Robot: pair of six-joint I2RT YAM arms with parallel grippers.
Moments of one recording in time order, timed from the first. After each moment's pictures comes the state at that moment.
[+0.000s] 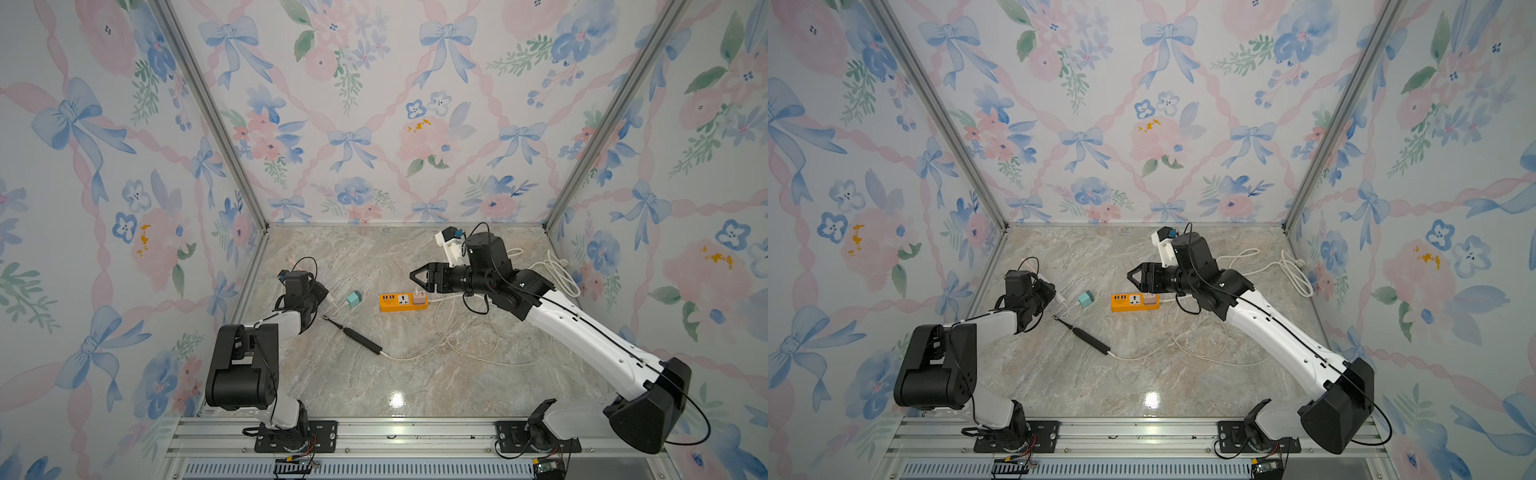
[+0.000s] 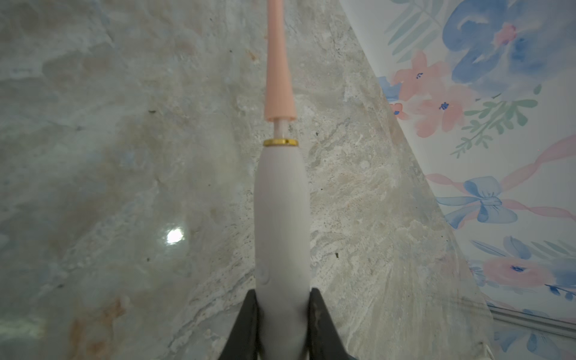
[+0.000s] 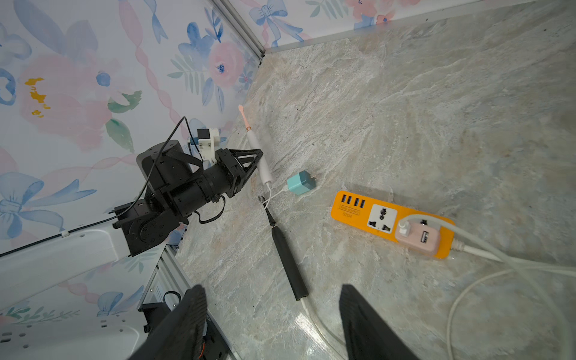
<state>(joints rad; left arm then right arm) 0.03 1.55 0.63 0.23 0.04 -0.87 0.67 1.38 1.32 -0.50 -0.27 0.56</state>
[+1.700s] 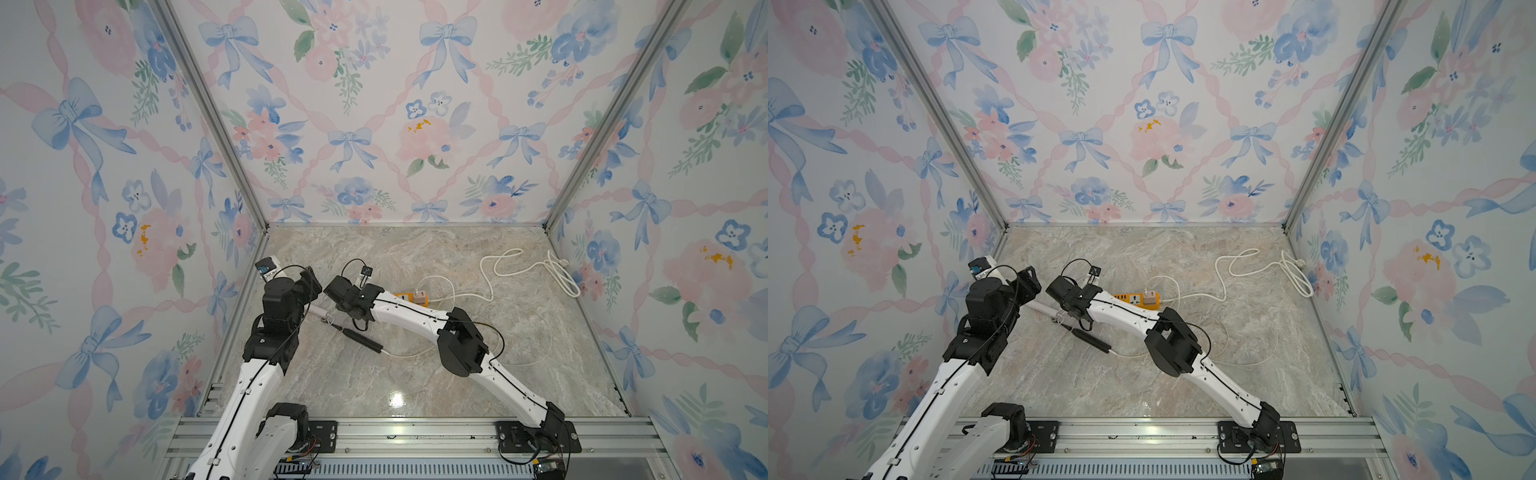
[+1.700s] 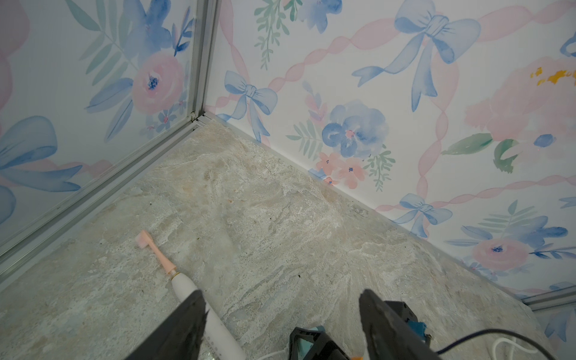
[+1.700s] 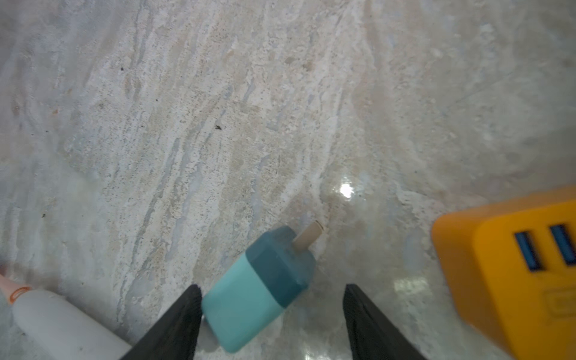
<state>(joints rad) -0.10 0.84 0.68 -0.16 -0.23 -0.52 1.04 2.62 2.39 -0.83 0.47 1.17</state>
